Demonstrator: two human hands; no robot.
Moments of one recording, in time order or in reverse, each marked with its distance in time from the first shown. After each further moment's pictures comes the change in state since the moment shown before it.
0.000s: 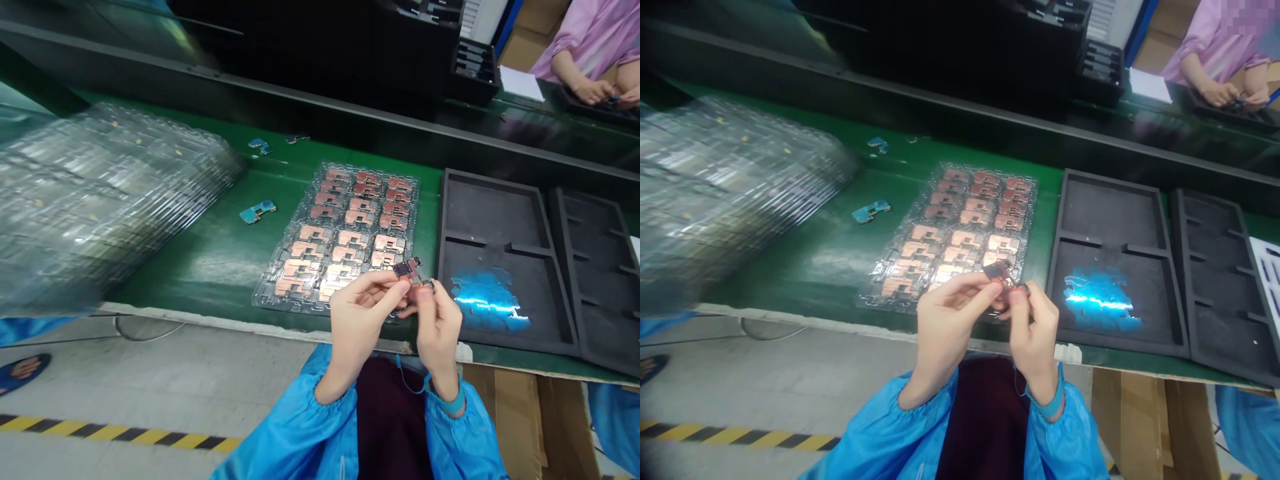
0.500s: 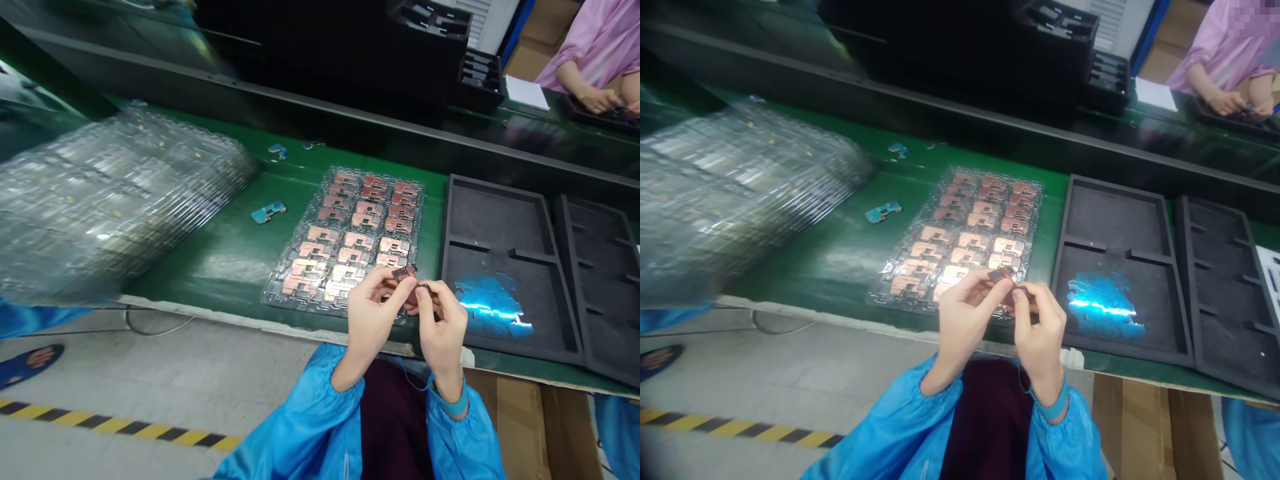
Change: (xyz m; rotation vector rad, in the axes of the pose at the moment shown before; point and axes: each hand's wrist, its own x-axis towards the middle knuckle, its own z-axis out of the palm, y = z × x) left_hand 0.009 -0.012 0.006 0.066 -0.021 0.107; right_hand 0.004 0.005 -0.004 -0.080 0.027 -0.097
